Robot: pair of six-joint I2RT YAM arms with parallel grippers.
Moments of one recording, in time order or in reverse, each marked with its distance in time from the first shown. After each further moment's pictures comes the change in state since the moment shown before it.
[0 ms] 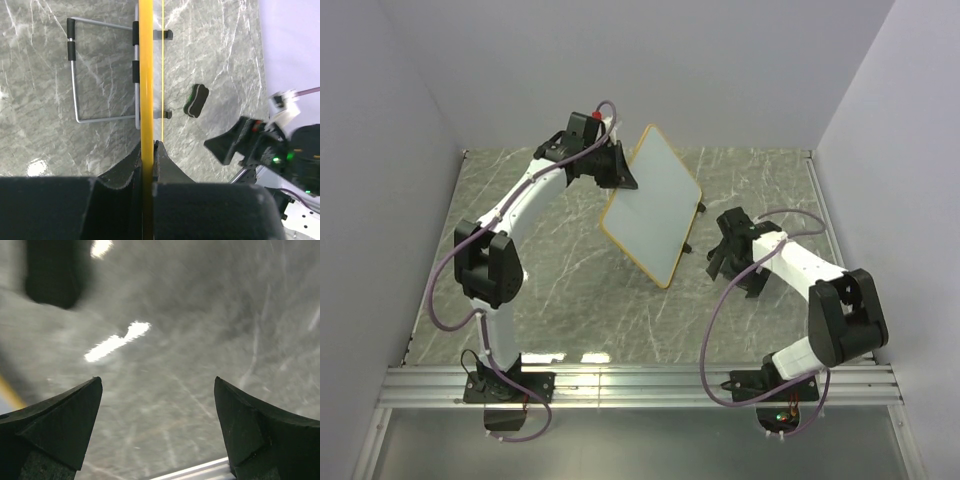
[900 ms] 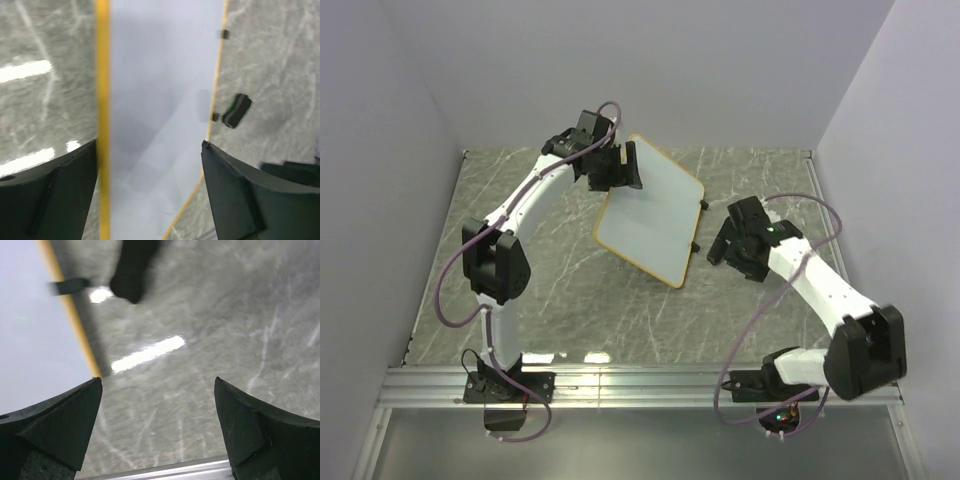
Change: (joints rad) left arm -0.031 0.072 0.166 -0.192 -0.213 0.023; right arm 0.000 -0.133 0.032 -0.014 -0.022 -0.076
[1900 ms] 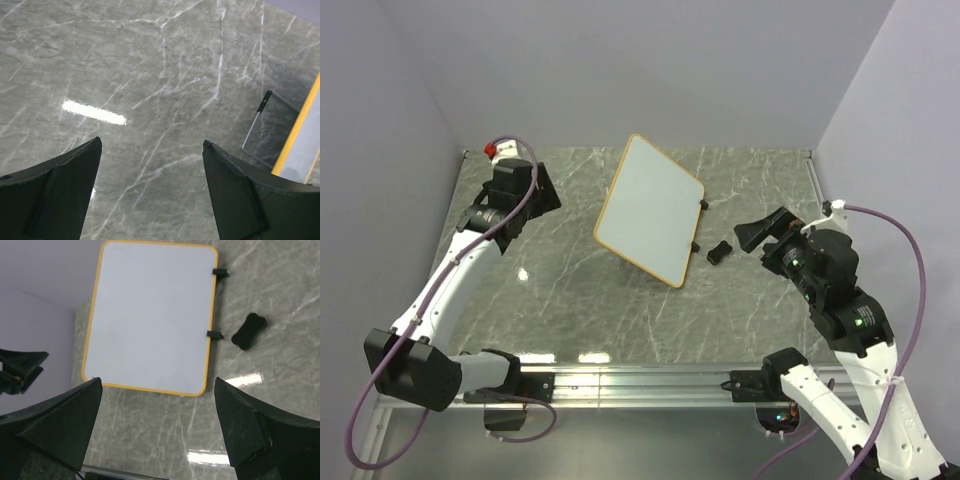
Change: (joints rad) left arm 0.166 -0.760 -0.790 0.261 -0.555 -0.061; right arm 0.001 -0.682 0.042 0.123 -0.073 -0.004
